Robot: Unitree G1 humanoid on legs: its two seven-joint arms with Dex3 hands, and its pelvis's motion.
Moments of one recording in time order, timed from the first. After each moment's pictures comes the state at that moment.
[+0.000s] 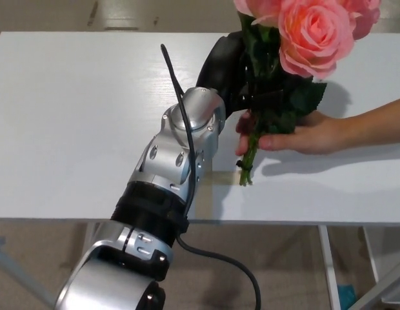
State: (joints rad) left_arm -0.94 -0.10 -0.07 0.68 -0.14 0.15 -0.07; right_arm -0.20 -0.25 -0.15 1.29 -0.10 -0.29 -0.13
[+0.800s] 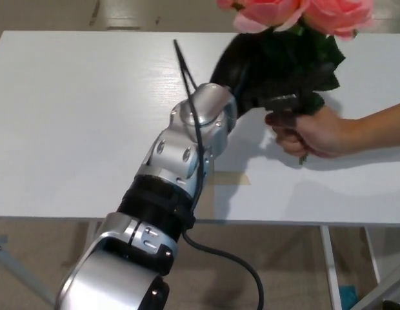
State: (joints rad) left_arm -0.99 -0.10 -0.15 0.71 -0.19 0.16 -0.17; right_arm -0.23 -0.24 -0.16 1.29 -0.10 -0.29 -0.13
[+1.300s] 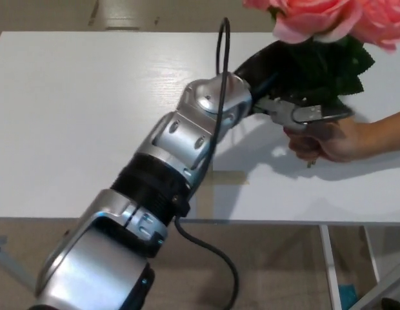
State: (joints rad) left_arm -1.06 0.03 -0.33 0.69 -0.07 0.24 -0.34; right_arm -0.23 -0.24 -0.17 1.29 -0.10 -0.29 -0.13
